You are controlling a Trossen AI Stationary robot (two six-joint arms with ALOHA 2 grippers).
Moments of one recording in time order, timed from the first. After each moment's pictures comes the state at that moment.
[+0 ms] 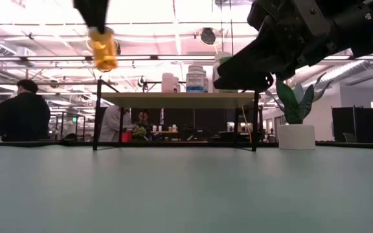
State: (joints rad) left arm -0.15 1.63 1.70 -1.57 -0.20 -0.71; right arm 0.33 1.59 0.57 0.65 0.31 0.22
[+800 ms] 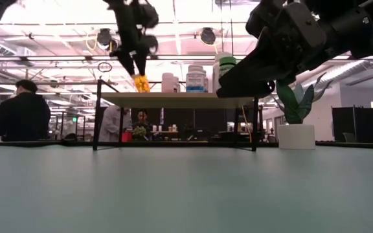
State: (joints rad) left arm 0.71 1.79 1.91 -1.28 -0.11 -0.13; right arm 0.32 1.59 0.57 0.59 0.31 0.25
